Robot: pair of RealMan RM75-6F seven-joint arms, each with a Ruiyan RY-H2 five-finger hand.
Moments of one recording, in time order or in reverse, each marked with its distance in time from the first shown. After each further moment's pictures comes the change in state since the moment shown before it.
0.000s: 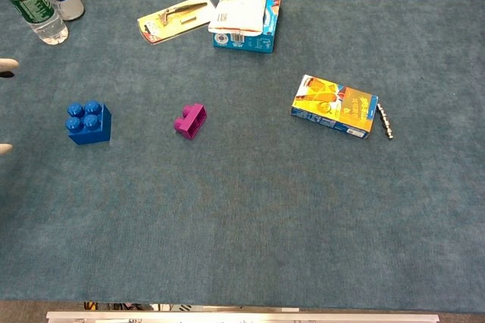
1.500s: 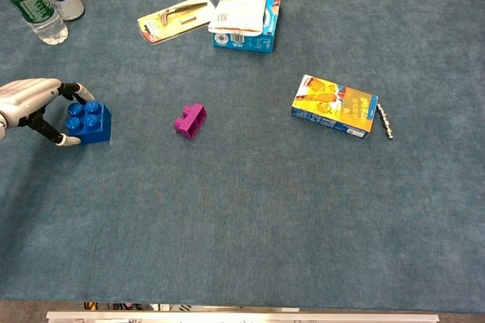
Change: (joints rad) left arm -0.304 -0.266 -0.075 0.309 -0.375 -0.360 0.124; right arm -0.034 -0.003 -0.013 0.036 0.008 0.024 0.048
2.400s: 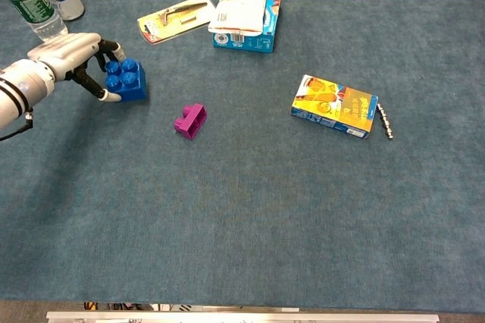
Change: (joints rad) left arm -0.177 -0.141 -0.113 0.195 -0.025 -0.062 -0.036; right arm -0.015 0.005 -0.003 0.008 0.006 0.008 0.012
